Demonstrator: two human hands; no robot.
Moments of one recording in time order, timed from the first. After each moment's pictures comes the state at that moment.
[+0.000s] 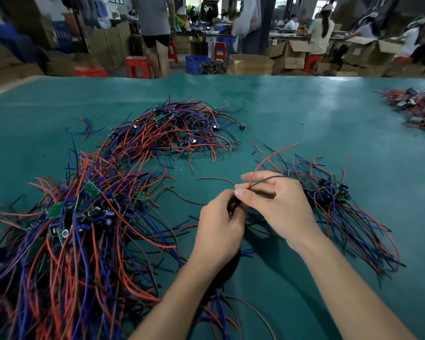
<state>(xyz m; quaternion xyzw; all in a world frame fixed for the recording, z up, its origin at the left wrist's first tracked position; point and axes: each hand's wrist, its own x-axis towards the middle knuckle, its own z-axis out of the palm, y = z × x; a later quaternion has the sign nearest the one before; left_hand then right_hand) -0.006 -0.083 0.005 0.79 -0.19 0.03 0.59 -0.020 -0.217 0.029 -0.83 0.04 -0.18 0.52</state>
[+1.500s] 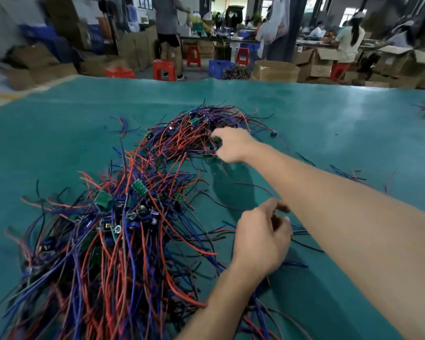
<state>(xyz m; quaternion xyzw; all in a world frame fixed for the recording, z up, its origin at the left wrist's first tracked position) -0.003 -0.082 0.002 0.80 -0.20 0.04 0.56 0.157 -0.122 0.096 -0.99 -0.05 0.03 0.08</state>
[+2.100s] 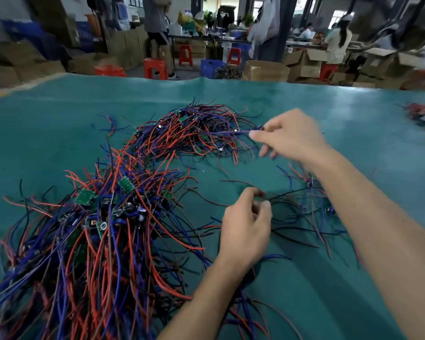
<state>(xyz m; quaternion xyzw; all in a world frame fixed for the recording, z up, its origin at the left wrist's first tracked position) -0.001 -0.082 0.002 0.77 -0.15 0.05 0.62 0.076 -0.213 0.123 -0.94 0.04 -0.14 0.29</state>
